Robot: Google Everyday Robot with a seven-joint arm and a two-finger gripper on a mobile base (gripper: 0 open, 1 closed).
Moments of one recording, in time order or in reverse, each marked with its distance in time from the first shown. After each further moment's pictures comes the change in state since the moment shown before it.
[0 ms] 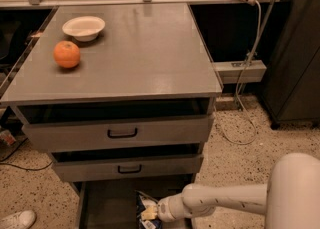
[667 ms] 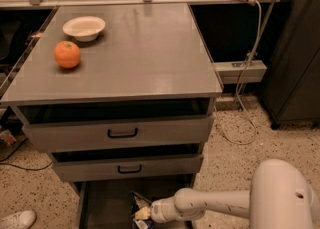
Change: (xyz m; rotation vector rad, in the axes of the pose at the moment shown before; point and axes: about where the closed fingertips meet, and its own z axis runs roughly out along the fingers) arm -0.009 -0.021 0.062 -0.037 -0.038 0.031
